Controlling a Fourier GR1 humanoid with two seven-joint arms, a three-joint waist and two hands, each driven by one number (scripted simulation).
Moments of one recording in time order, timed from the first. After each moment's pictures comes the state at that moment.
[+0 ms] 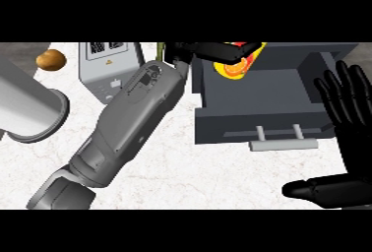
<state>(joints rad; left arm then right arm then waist) -1.20 0.00 -0.22 -0.68 0.40 0.39 -0.29 -0.12 -0.10 -0.09 -2.04 -0.16 0.15 0.16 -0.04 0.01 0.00</state>
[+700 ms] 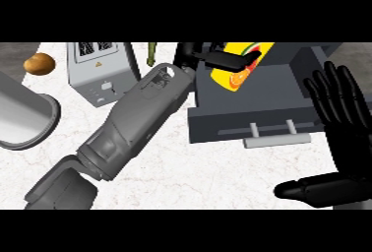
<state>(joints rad) -1.30 0.00 -0.43 -0.43 0.55 0.42 -0.36 -0.13 -0.09 -0.06 -2.01 -0.16 0.17 0.12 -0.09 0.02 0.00</state>
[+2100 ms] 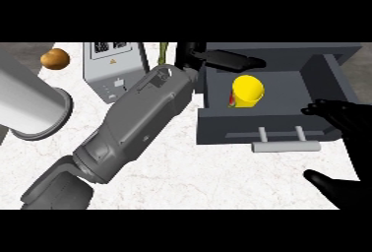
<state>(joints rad) -1.27 0.02 -0.47 -0.55 0.77 0.39 -0.45 -0.09 -0.14 -0.13 -2.06 -0.34 0.27 0.16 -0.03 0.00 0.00</state>
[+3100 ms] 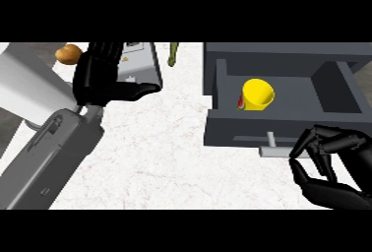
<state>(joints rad) -0.67 0.39 -0.38 -1.25 0.82 0.39 -0.30 -0.03 -0.26 -0.03 -2.04 0.01 0.37 0.13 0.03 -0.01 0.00</state>
